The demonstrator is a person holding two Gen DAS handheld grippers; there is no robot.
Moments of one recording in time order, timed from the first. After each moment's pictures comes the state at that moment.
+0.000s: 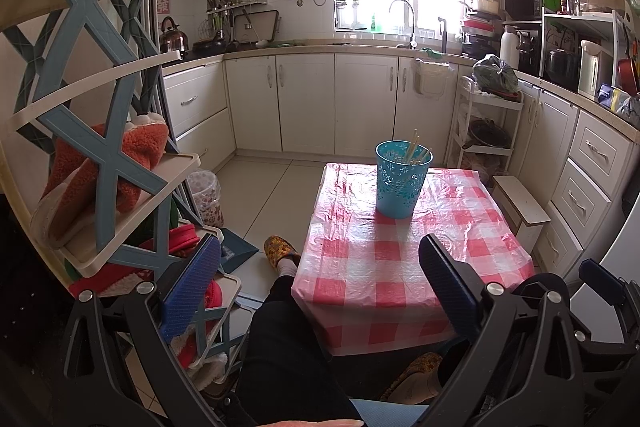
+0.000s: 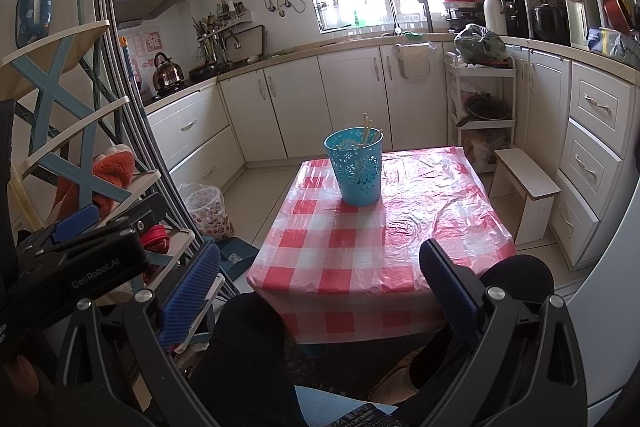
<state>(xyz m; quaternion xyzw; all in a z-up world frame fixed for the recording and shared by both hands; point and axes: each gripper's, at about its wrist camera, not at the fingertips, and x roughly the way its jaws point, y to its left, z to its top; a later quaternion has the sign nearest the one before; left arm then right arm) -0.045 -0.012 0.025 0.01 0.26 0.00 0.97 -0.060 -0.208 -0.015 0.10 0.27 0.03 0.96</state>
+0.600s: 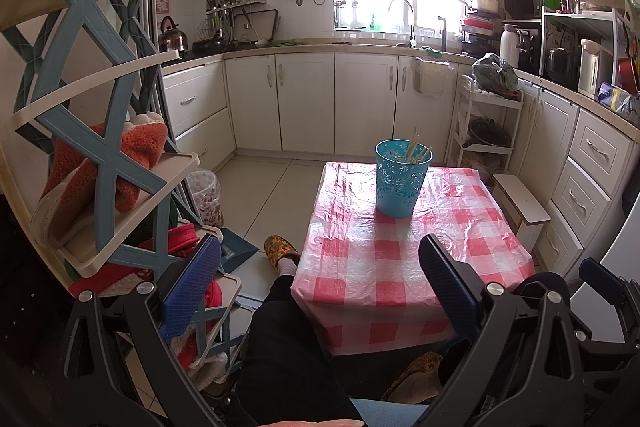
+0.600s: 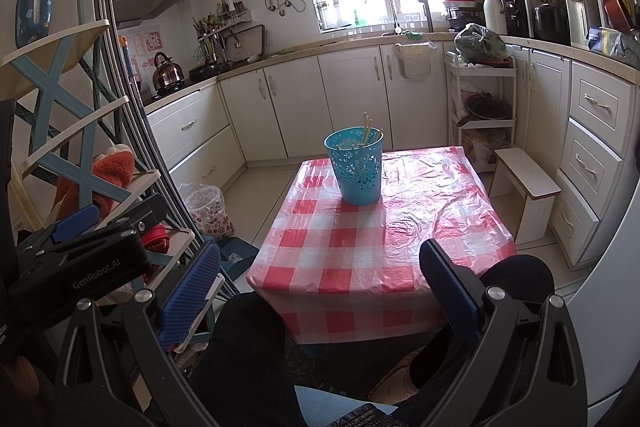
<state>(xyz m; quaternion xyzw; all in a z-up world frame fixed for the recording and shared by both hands) -0.046 -0.012 0.024 0.01 0.26 0.00 0.97 -0.061 -0.207 -0.015 0.10 0.26 0.03 0.96</state>
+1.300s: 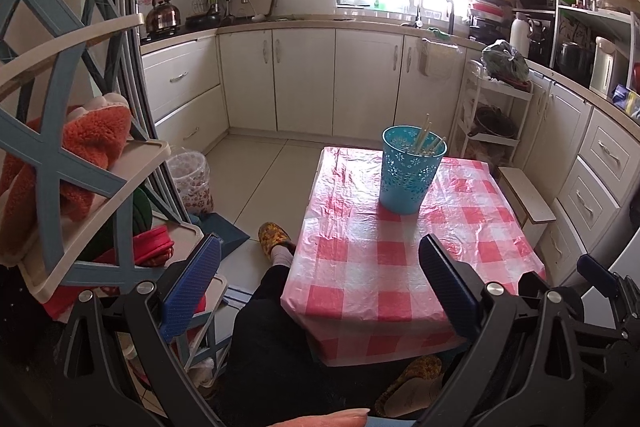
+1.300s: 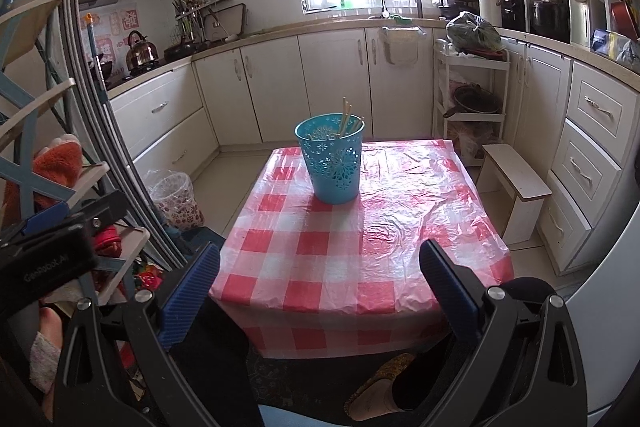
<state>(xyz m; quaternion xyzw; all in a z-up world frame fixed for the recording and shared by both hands) 0.040 -0.010 -0.008 -0.01 0.30 0.00 0.95 0.019 -0.225 -0.048 0.07 0.30 -0.01 0.95</state>
